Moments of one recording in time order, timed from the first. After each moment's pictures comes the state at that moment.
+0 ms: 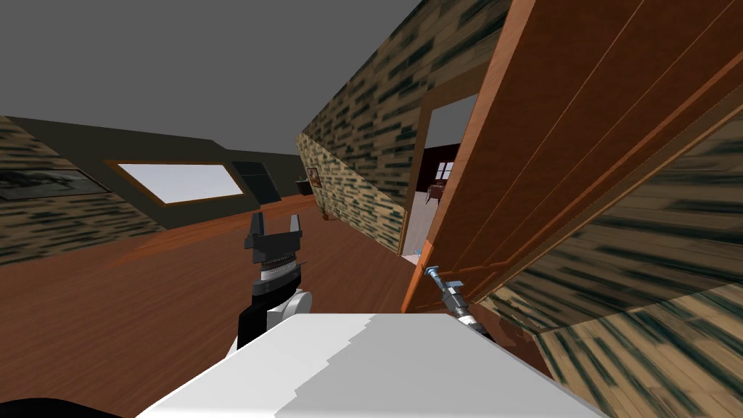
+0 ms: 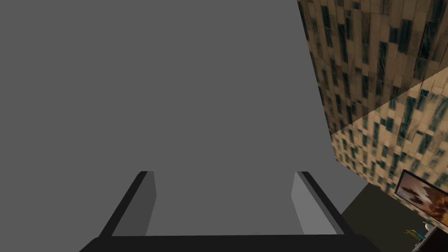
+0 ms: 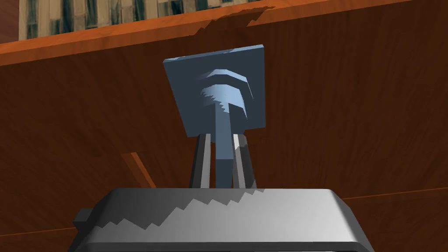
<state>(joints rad) 0.15 -0.46 0.20 -0.61 -0.16 -1.16 -0.53</state>
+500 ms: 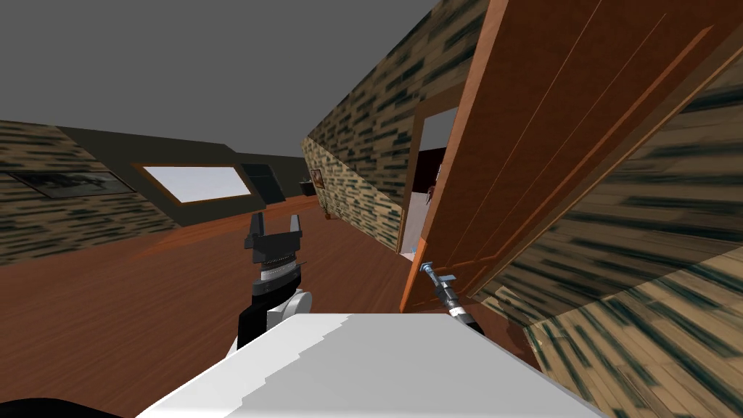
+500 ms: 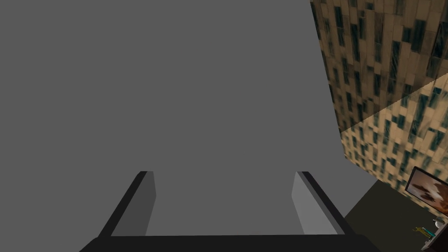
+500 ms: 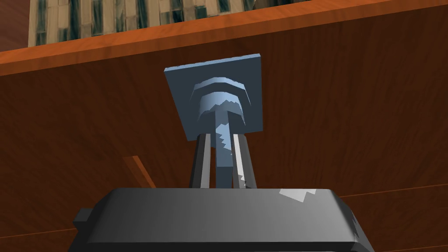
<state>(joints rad) 0.09 -0.43 0.19 -0.58 -0.12 -1.13 -0.52</state>
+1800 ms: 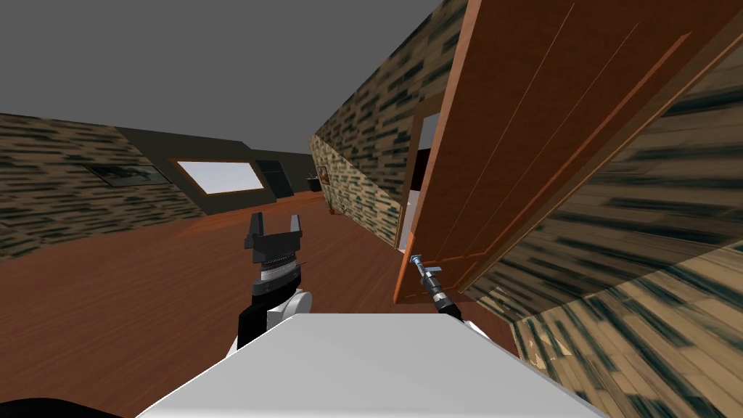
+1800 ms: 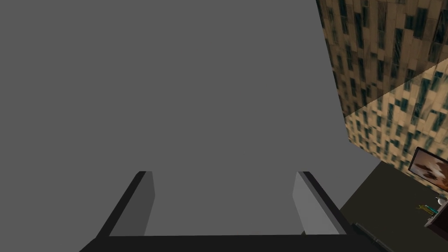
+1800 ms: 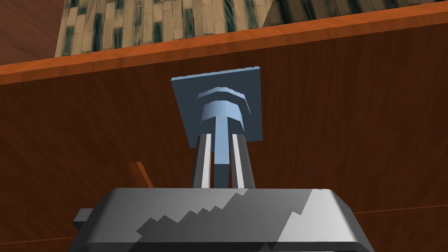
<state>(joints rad) 0.05 -0.36 0.18 -0.70 -0.03 -0.98 -0.50</state>
